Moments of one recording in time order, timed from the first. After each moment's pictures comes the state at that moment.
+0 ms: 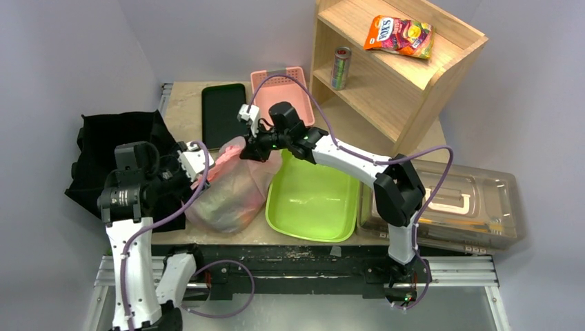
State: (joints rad) left arm 0.22 0.82 1.19 -1.22 0.66 1.02; right arm 0.83 1.93 1.60 -0.11 -0.54 -0.04
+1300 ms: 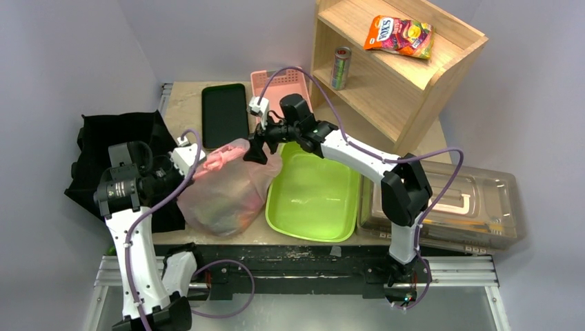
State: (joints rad) left arm 0.31 0.85 1.16 -1.29 0.62 1.00; right arm 0.76 1.89 1.58 -0.13 -0.62 -0.07
